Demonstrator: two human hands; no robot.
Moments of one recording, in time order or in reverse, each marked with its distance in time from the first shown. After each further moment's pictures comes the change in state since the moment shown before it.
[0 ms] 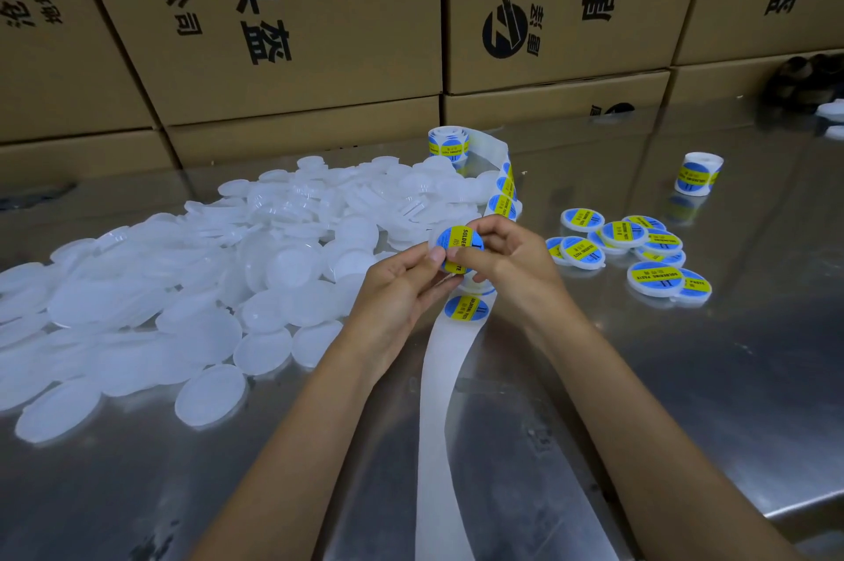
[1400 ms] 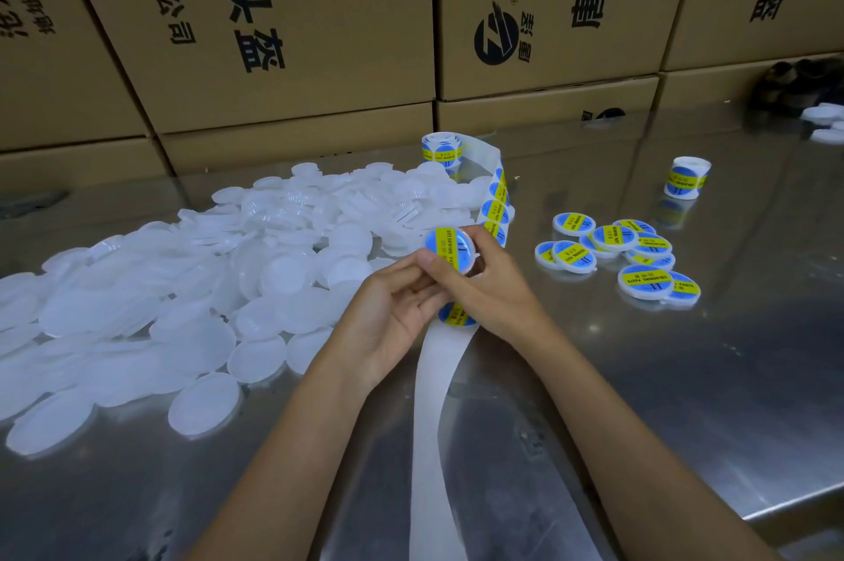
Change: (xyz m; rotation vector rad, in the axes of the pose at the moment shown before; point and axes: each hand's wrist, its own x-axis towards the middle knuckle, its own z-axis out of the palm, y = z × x) left_hand -0.006 0.007 0.001 -0.378 -0.149 -0.115; right_hand 0.001 0.025 0.007 -0.201 -0.032 -0.116
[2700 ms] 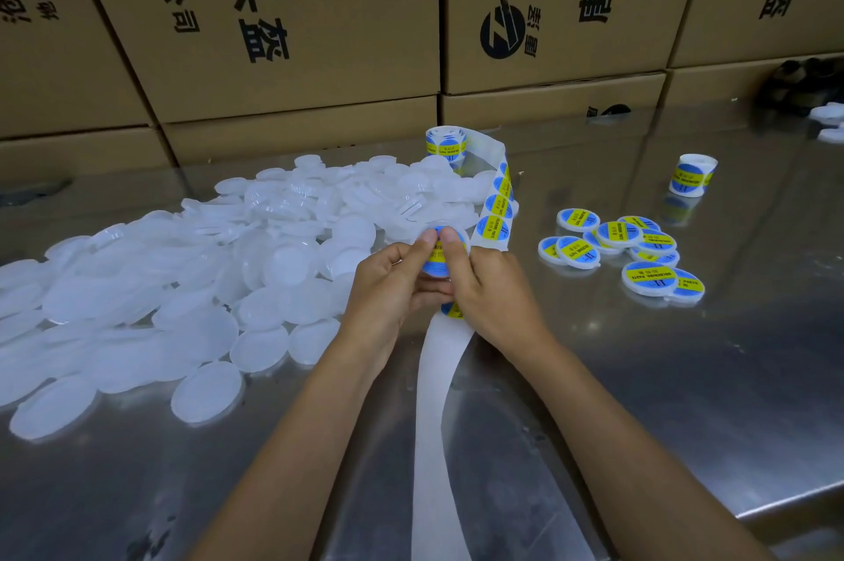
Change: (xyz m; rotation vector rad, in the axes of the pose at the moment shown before) left_hand 0.003 -0.003 0.004 0.431 0.287 0.152; right_hand -0.003 0.005 0.007 -0.499 0.105 -0.168
